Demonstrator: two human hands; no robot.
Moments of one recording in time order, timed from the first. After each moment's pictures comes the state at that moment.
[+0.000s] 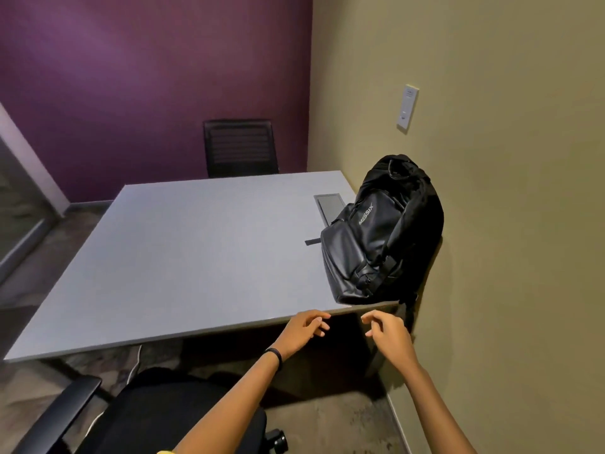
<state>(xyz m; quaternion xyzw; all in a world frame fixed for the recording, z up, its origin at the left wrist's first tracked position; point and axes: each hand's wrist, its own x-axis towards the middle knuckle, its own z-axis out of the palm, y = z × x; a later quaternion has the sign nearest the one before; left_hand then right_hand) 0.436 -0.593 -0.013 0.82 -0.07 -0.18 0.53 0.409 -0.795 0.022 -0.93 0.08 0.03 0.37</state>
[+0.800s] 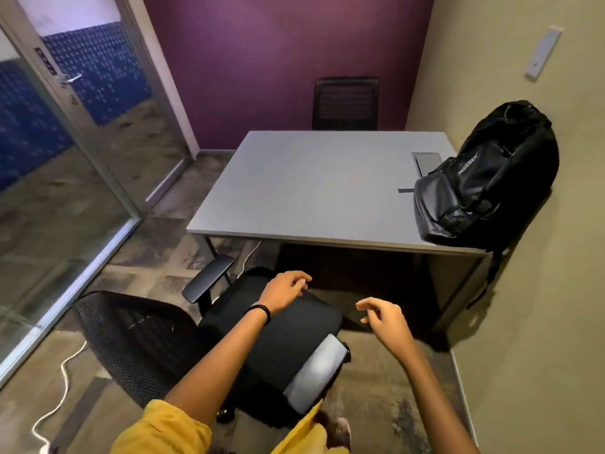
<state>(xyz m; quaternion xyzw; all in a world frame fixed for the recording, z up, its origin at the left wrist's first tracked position) 0.172 -0.419 0.019 0.92 0.09 -0.07 0.38 0.187 -0.662 -0.005 -0.89 -0.11 0.12 0.43</state>
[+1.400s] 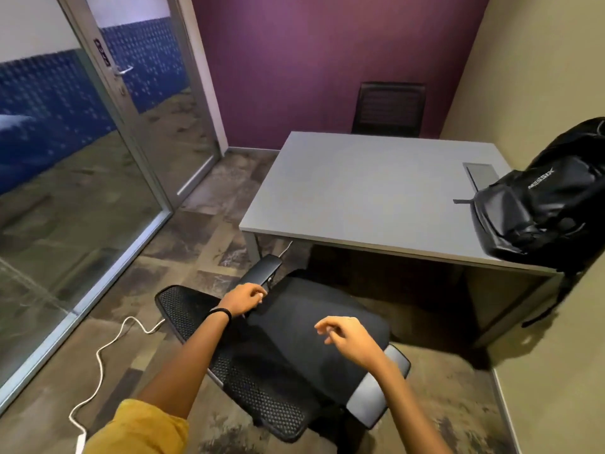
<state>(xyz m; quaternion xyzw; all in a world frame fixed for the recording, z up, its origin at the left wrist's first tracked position) 0.083 -0.155 -0.002 0.92 0.19 -0.15 0.31 0.112 -0.434 -0.011 -0.84 -0.29 0.24 0.38</state>
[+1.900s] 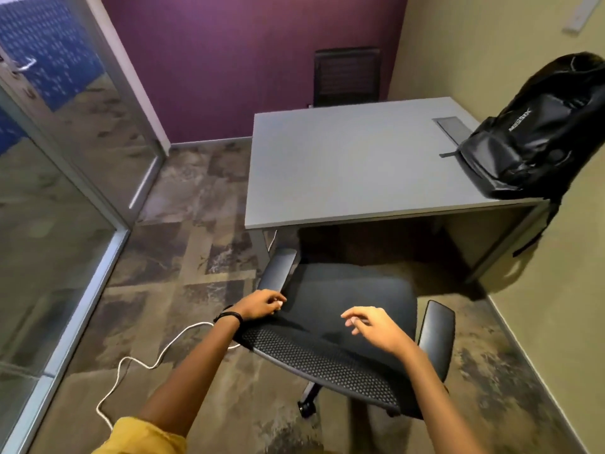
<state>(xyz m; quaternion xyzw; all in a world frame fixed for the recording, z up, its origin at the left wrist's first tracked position) 0.085 0.005 -0.036 0.92 -0.02 -0.30 0.27 0.061 -0.289 -0.038 -0.88 -0.12 0.24 0.39</state>
